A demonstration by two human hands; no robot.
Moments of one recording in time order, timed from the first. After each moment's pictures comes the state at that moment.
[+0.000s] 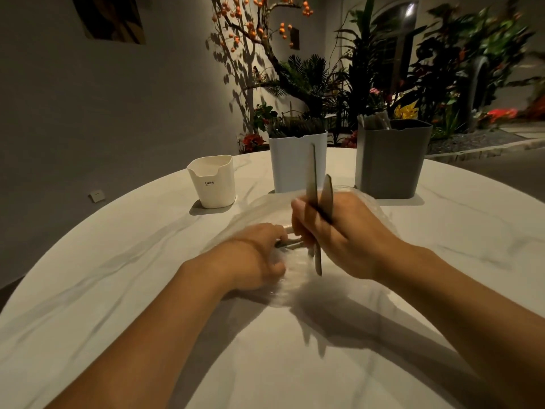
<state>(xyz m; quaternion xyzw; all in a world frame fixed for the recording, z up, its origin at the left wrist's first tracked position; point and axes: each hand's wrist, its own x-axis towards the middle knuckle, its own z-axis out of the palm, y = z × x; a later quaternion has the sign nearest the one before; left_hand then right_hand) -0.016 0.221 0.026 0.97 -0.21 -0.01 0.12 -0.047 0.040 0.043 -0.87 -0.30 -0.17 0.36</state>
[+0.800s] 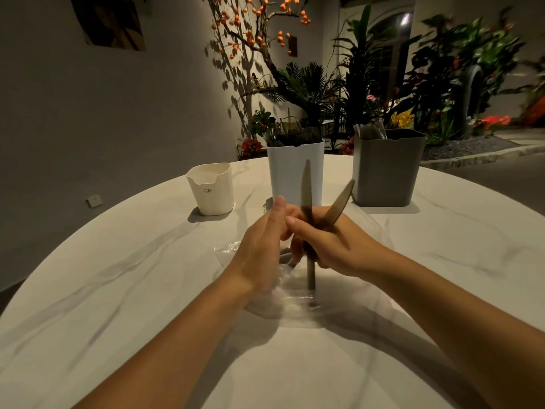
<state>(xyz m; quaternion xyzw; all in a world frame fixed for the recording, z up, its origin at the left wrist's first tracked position) -0.029 0.188 0.025 0.78 -0.18 0.02 0.60 -0.030 0.044 0.033 -0.80 -0.26 -0.05 0.54</state>
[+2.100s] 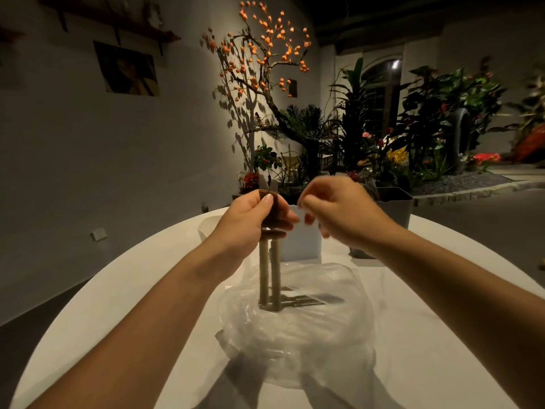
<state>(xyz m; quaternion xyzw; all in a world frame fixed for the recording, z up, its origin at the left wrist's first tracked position) -0.017 0.211 0.152 0.73 -0.19 0.03 0.66 -0.022 0.037 0.166 -0.88 -0.16 -0.19 0.41</state>
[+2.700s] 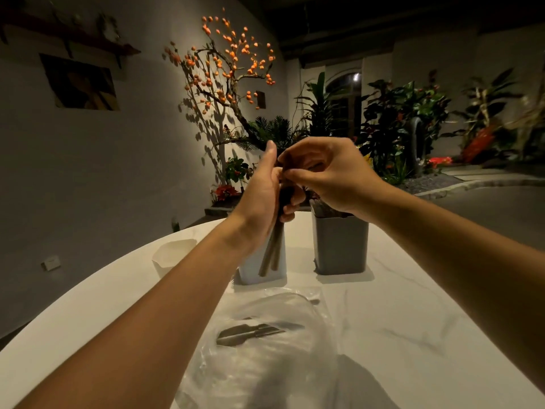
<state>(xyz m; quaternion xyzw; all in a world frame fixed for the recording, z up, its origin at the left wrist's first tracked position) 0.024 0.112 0.201 0.68 -0.32 -0.05 0.65 0.001 -0.029 0.225 -0.81 -0.24 -0.28 0.45</state>
